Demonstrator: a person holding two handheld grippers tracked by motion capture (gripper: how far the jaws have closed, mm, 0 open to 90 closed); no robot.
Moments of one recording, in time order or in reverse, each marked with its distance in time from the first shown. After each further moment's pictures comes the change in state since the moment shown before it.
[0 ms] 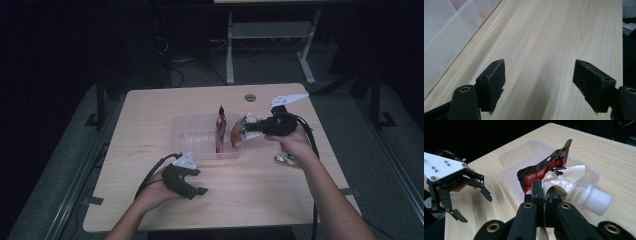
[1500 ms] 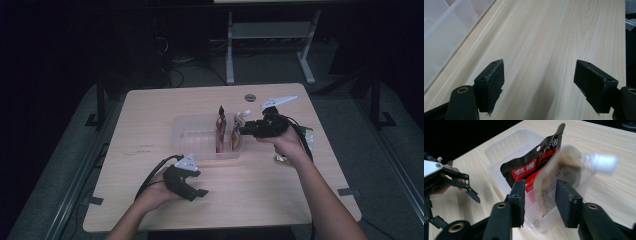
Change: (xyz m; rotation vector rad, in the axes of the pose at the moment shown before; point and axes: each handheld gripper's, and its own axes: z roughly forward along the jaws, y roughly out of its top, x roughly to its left) left arm -0.002 -0.001 0.004 0.022 0.002 0.013; right arm -0.005 -0.004 0.024 0.058 -0.064 0.044
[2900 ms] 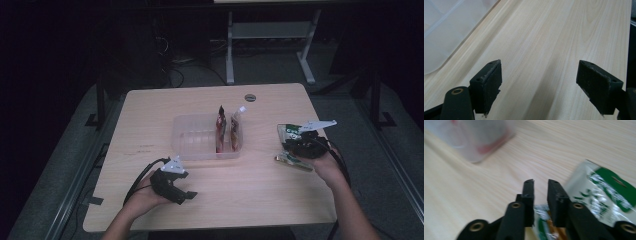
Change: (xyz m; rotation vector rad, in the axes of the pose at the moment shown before) left arm 0.000 -0.025 -0.021 -0.026 0.057 -0.048; right arm -0.038 -0.096 -0.068 0.089 -0.352 0.026
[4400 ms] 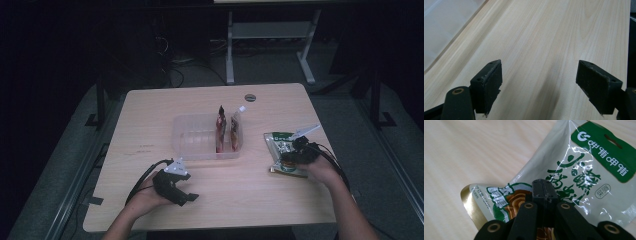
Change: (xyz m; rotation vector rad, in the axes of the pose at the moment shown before) left arm -0.001 0.000 0.006 0.041 -0.024 0.025; right arm -0.001 -0.017 0.036 0.232 0.088 -0.060
